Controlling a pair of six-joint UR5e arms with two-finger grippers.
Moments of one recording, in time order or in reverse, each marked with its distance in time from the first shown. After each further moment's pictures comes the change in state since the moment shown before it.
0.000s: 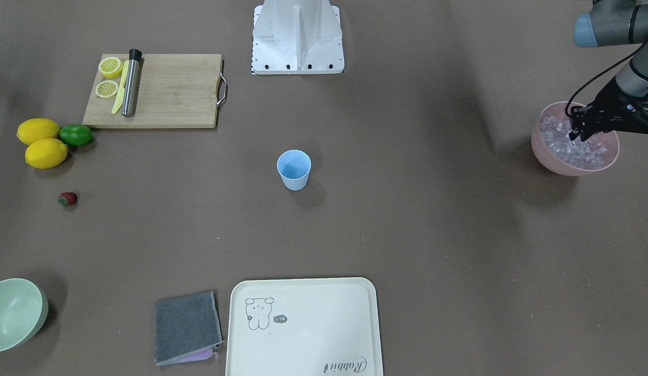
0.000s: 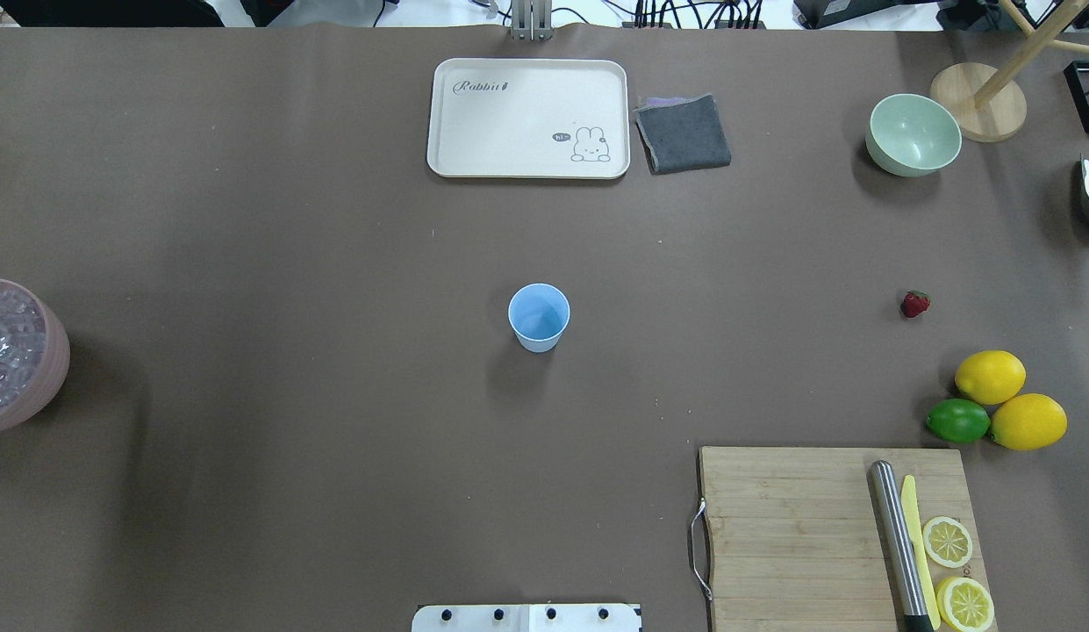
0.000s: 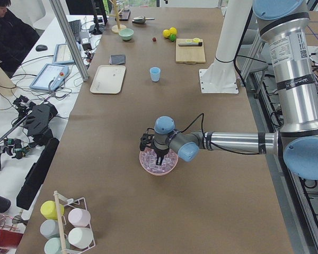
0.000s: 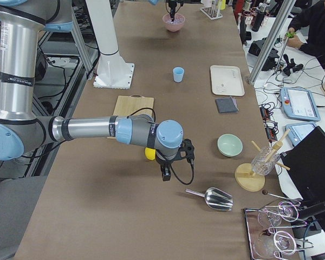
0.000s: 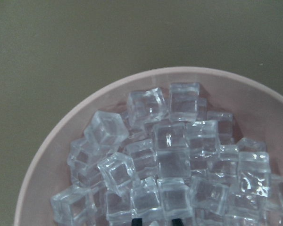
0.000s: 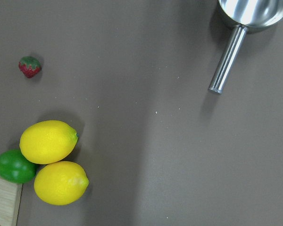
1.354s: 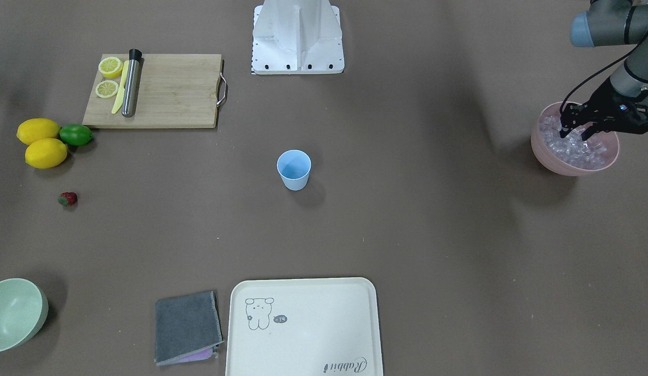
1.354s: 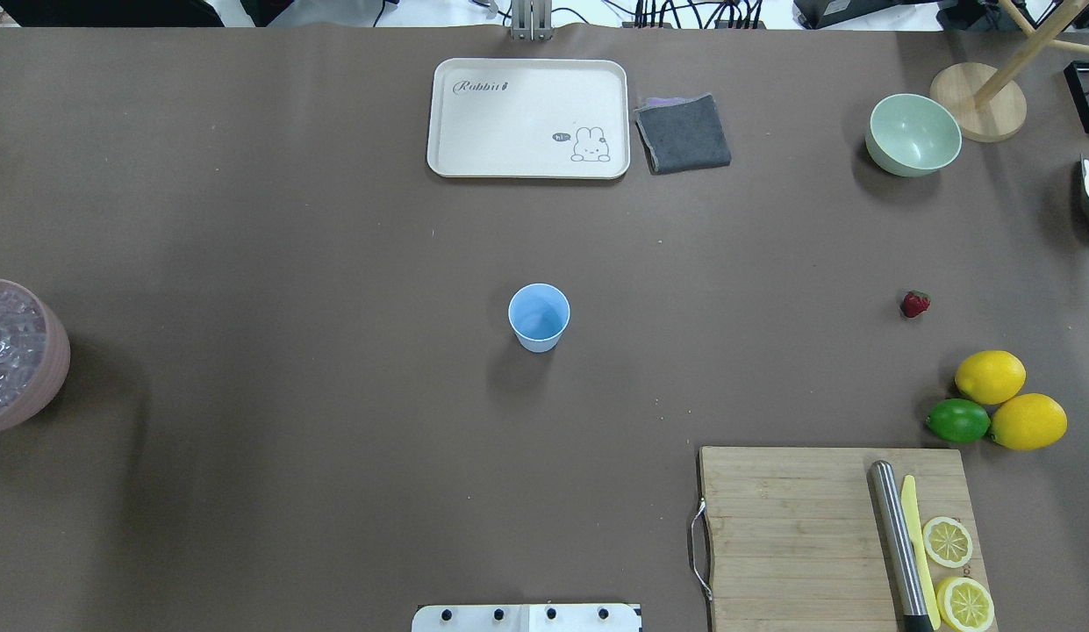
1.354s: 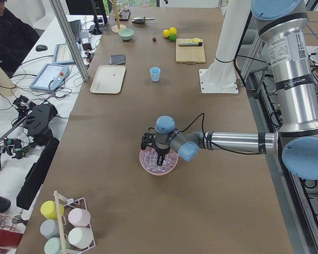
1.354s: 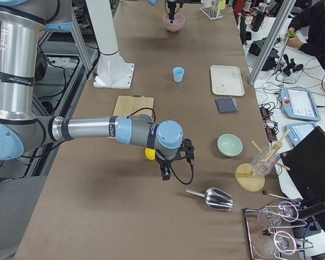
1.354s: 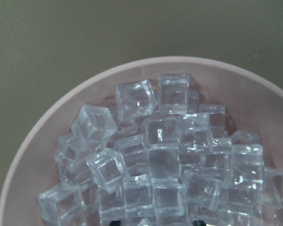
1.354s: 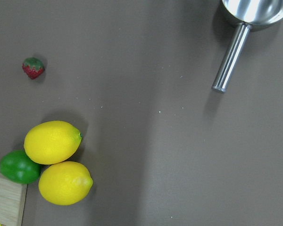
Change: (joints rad) left arm 0.026 0.002 -0.004 0.000 0.000 0.004; right arm 0.000 -0.003 -0.001 -0.004 0.012 0.005
